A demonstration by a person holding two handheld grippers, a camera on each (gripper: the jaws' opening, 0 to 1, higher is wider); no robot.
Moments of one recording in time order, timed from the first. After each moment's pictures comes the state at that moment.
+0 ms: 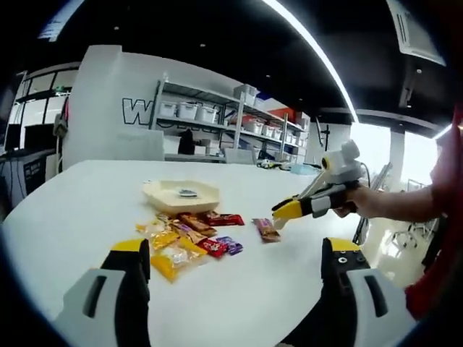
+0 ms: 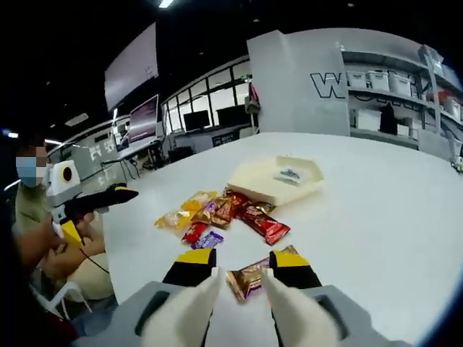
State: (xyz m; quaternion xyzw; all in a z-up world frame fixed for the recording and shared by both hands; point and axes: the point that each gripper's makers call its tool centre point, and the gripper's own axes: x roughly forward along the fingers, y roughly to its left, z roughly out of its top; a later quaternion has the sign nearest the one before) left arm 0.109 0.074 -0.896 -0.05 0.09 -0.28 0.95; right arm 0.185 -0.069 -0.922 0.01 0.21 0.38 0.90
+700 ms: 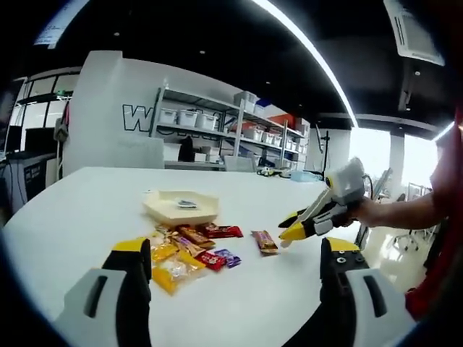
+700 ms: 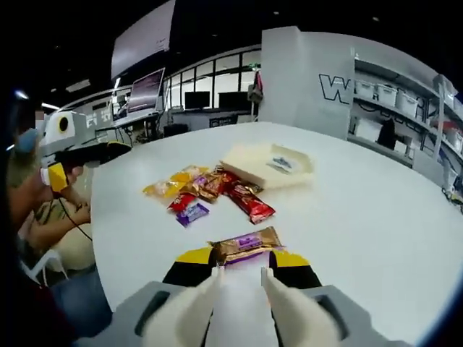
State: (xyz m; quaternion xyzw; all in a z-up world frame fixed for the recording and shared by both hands) left arm 0.109 0.070 -0.881 -0.05 0.07 -0.28 0.95; right arm 0.174 -0.104 -0.946 -0.11 0.23 0.36 0.90
